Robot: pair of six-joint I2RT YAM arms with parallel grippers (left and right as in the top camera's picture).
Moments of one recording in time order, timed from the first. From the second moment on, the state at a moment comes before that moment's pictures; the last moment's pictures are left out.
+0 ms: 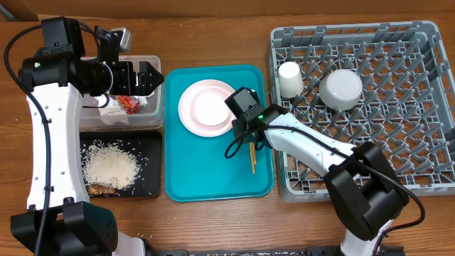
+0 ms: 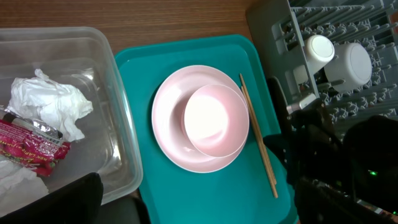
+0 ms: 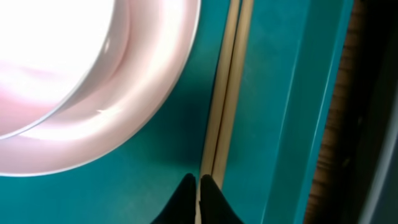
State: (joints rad) left arm 0.18 1.68 1.71 -1.15 0.59 0.18; right arm 0.66 1.92 1.27 -0.58 0.15 0.41
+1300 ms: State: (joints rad) left arm 0.18 1.68 1.71 -1.15 0.59 0.18; right arm 0.66 1.97 1.27 -0.57 0.16 0.44
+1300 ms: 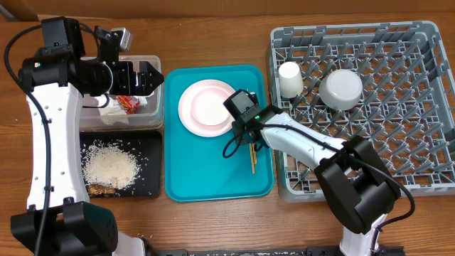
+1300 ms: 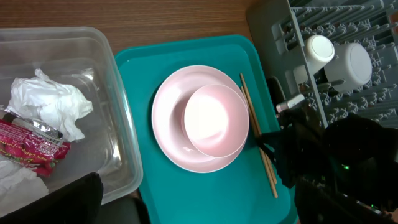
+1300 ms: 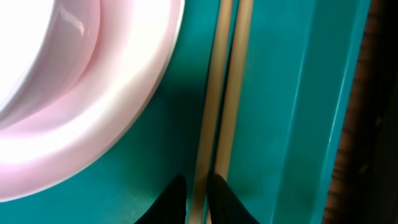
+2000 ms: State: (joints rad) left arm 0.18 1.68 1.71 -1.15 0.59 0.18; right arm 0.66 1.98 1.27 -0.57 0.13 0.46
